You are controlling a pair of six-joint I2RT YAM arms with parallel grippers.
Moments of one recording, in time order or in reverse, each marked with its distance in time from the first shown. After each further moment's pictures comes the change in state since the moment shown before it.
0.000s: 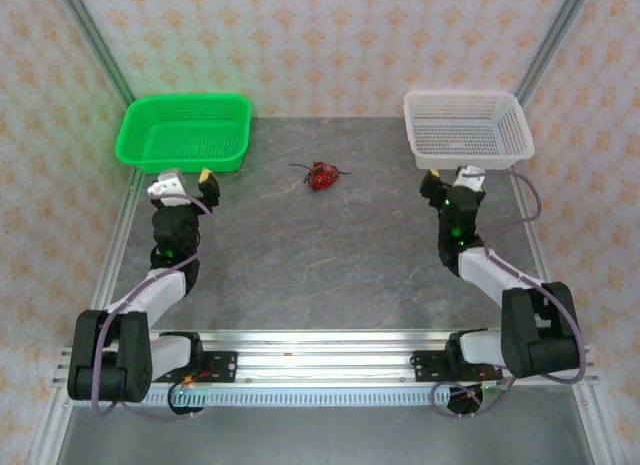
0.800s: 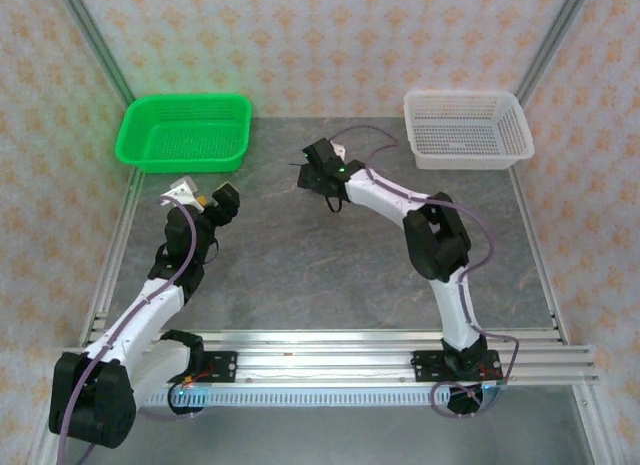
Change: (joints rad) left arm -0.184 -0.211 0.047 -0.512 0.003 -0.414; right arm 0.498 0.882 1.166 -0.944 -0.140 0.454
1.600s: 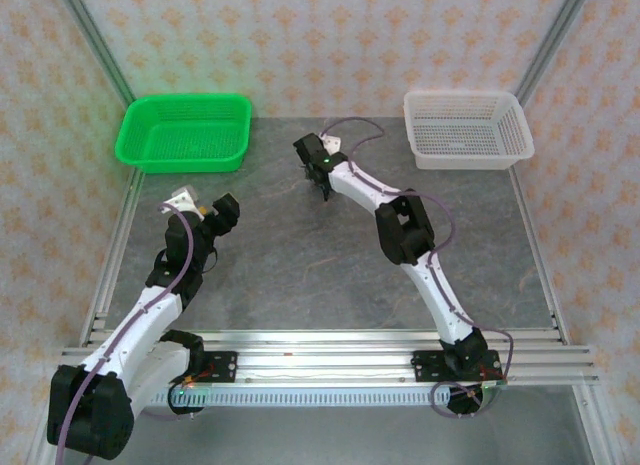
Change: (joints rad) left arm -0.006 -0.063 -0.033 -0.097 0.000 -0.004; right arm -0.042 0.370 0.446 -0.126 0.219 -0.070
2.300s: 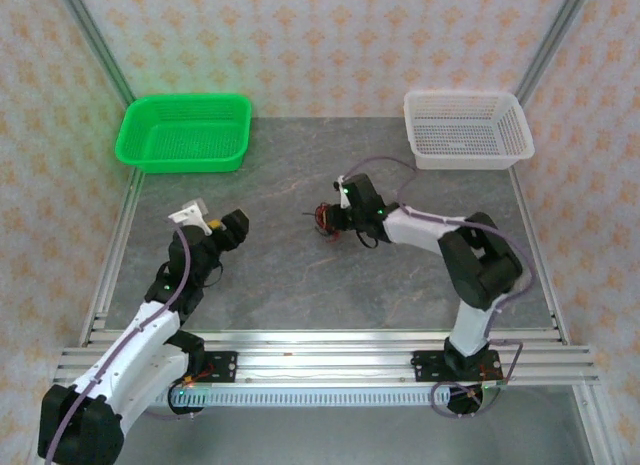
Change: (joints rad) left arm -0.106 -0.125 -0.075 -0.081 0.064 -0.067; right arm -0.013 -0.780 -1.213 0.622 -0.626 -0.270
